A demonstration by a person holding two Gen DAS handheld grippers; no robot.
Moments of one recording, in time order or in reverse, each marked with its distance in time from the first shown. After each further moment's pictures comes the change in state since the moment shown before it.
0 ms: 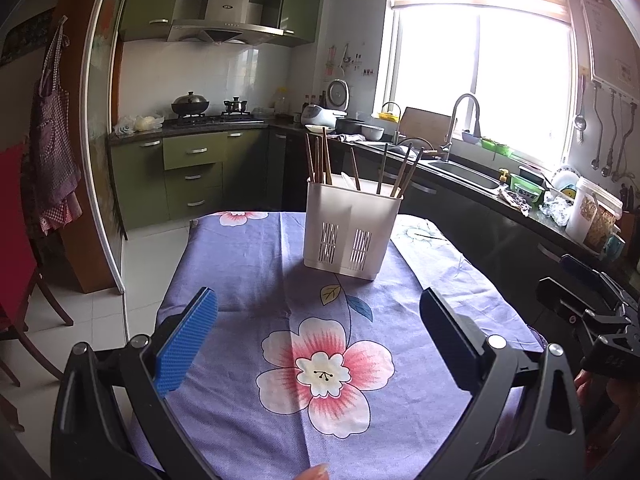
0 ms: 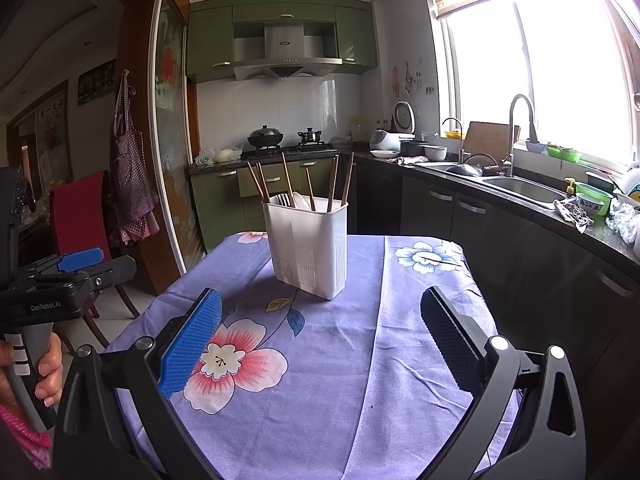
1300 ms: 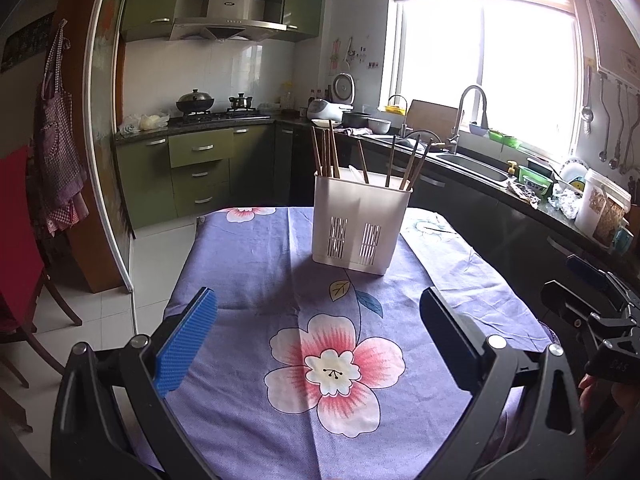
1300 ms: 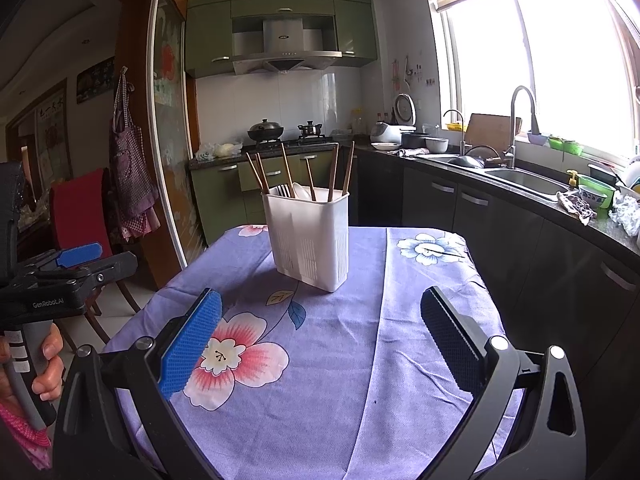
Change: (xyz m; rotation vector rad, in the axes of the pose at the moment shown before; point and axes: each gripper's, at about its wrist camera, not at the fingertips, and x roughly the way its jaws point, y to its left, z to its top) left arm 0.009 -0.002 0.000 0.011 0.028 0.035; right arm 0.014 0.001 -0.010 0.010 0.025 0.008
